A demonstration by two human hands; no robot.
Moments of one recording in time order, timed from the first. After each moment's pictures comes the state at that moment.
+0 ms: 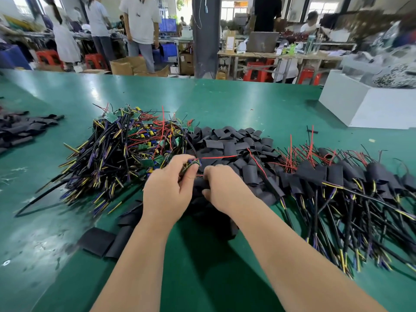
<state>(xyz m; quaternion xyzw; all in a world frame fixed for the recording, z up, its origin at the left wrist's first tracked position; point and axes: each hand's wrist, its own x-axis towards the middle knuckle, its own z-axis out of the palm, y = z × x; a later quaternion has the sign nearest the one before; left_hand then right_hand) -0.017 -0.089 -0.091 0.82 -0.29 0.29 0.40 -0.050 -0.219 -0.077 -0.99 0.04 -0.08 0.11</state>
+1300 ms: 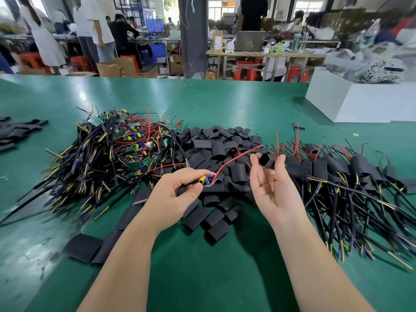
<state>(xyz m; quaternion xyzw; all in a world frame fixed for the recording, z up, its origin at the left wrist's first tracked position) -0.025 -0.095 -0.088 0.70 -0.42 -0.07 0.57 -0.110 -0.286 -0.084 -0.13 0.14 -0.25 0.95</state>
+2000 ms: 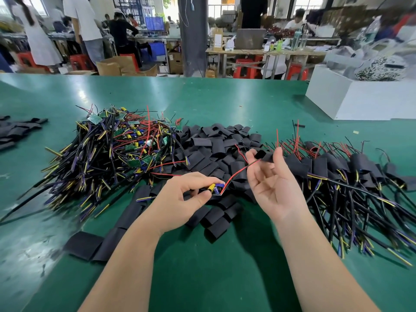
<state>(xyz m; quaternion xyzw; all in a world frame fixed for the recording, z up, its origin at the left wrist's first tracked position) -0.031 -0.097 -0.090 0.74 -0.45 -0.10 0.50 -0.113 -0.286 -0.078 -0.22 0.11 -0.22 0.94</state>
